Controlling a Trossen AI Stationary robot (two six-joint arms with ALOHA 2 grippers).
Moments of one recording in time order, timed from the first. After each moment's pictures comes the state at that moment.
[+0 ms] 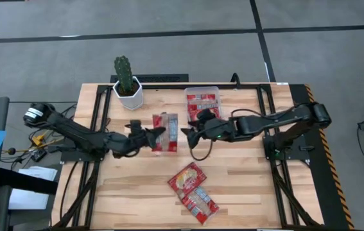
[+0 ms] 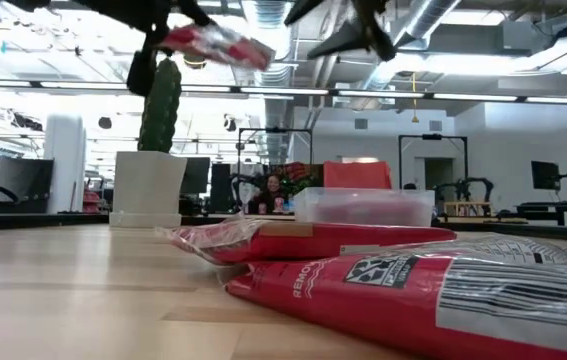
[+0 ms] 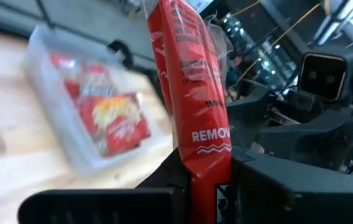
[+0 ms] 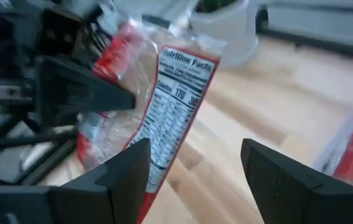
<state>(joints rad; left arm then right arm) -0.31 1.21 0.59 0.61 -0.89 -0.91 0.14 1.49 1.22 -0.23 0.49 0.78</state>
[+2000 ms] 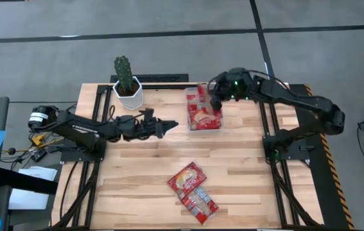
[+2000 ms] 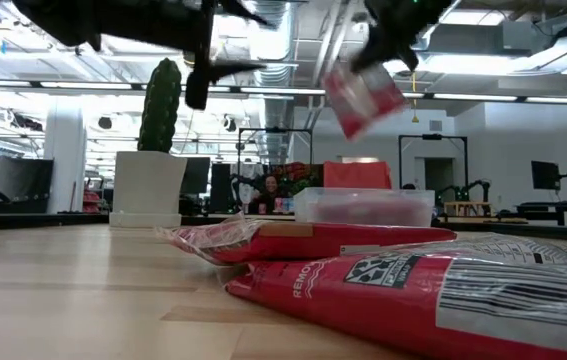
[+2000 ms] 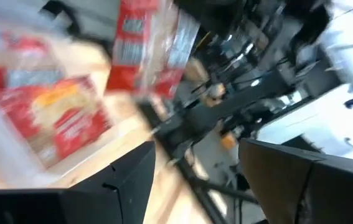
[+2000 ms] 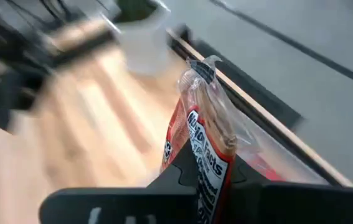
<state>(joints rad) -0.01 1.31 0.59 0.78 -0.33 -0.95 -0.40 1.27 1.22 -0.53 0.11 0.19</state>
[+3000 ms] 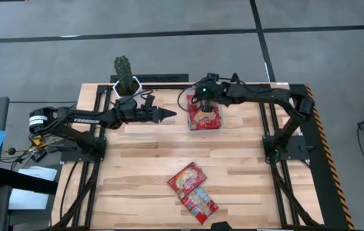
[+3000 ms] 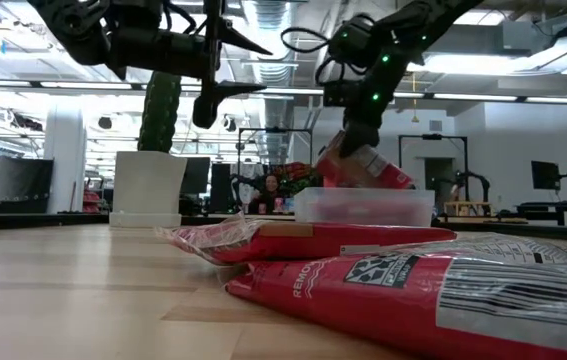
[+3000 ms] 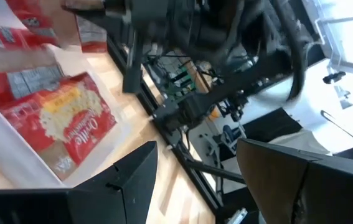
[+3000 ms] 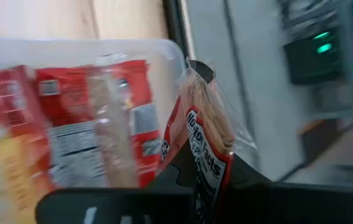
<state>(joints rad) 0.31 1.31 0.59 0.75 0.15 -1.01 -0.43 1.68 1.22 -0.38 0.45 -0.54</state>
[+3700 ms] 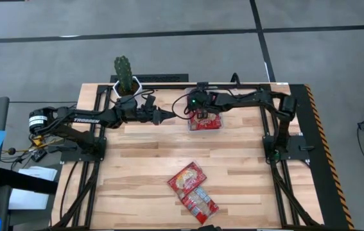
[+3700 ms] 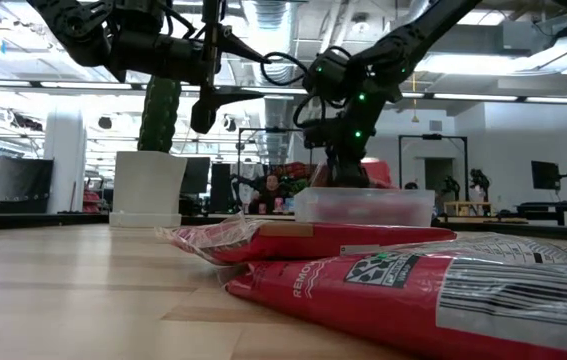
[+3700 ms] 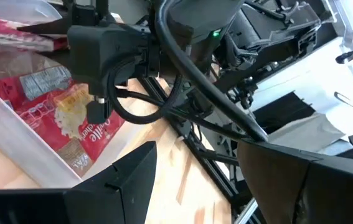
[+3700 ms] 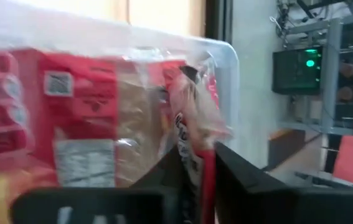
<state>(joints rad) 0.32 1.31 0.59 0.71 0.19 -0.93 -0.36 1.87 1.22 -0.26 0.56 -0.66</state>
